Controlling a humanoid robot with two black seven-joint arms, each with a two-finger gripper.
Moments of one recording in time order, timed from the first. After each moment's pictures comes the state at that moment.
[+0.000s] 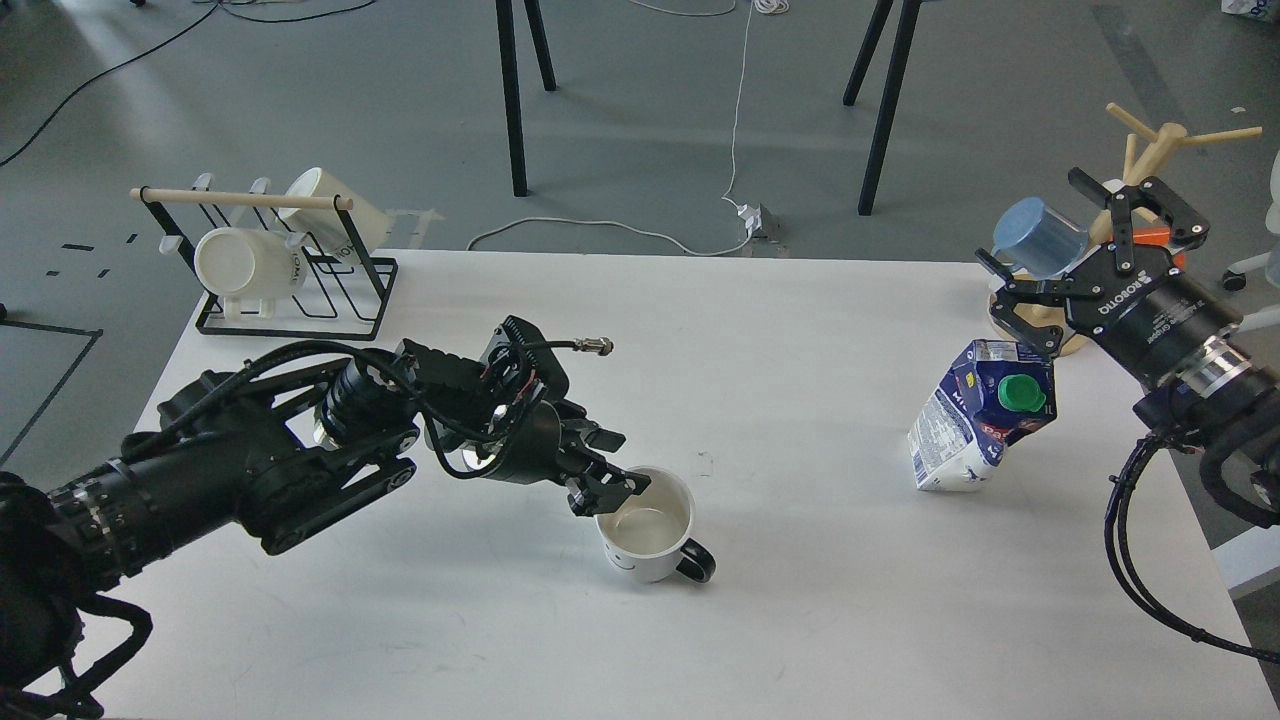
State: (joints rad) left arm -0.82 0.28 -0.35 -1.03 2.18 -0.43 -0.49; right arm 0.33 -0.67 1.04 1.20 0.44 0.49 -0.19
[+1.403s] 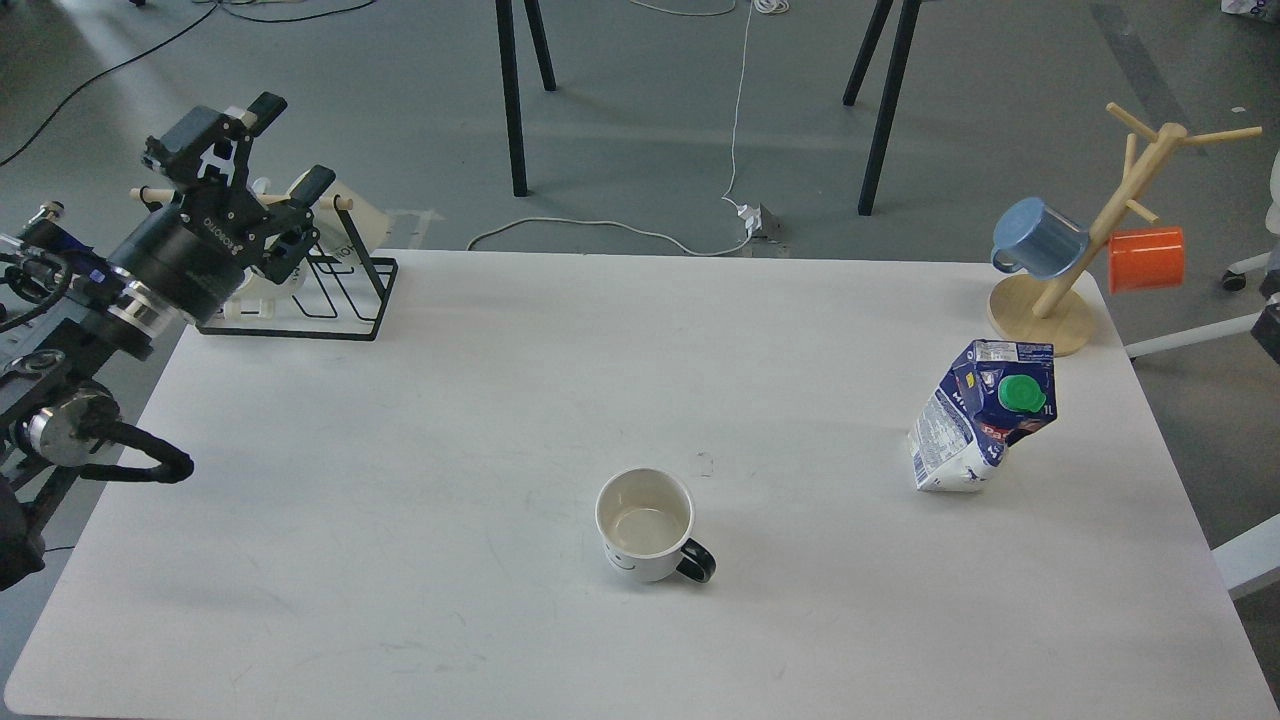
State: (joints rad) left arm -0.52 0.60 -0.87 -0.94 0.54 -0.49 -0.49; right arm -0.14 -0.87 1.37 1.27 1.09 0.18 -0.09
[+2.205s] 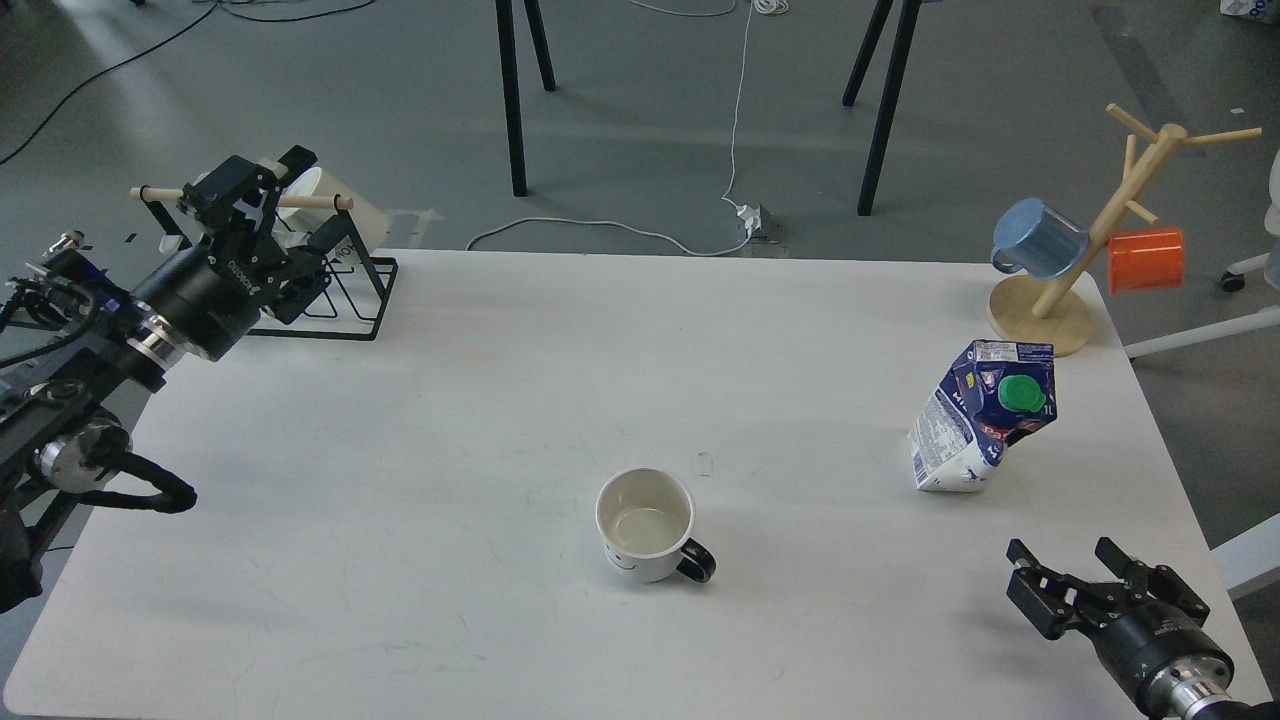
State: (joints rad) left arm -0.49 0.59 -0.87 -0.93 0.64 -0.49 -0.49; right arm -0.37 -0.52 1.20 1.44 0.86 0.17 -0.02
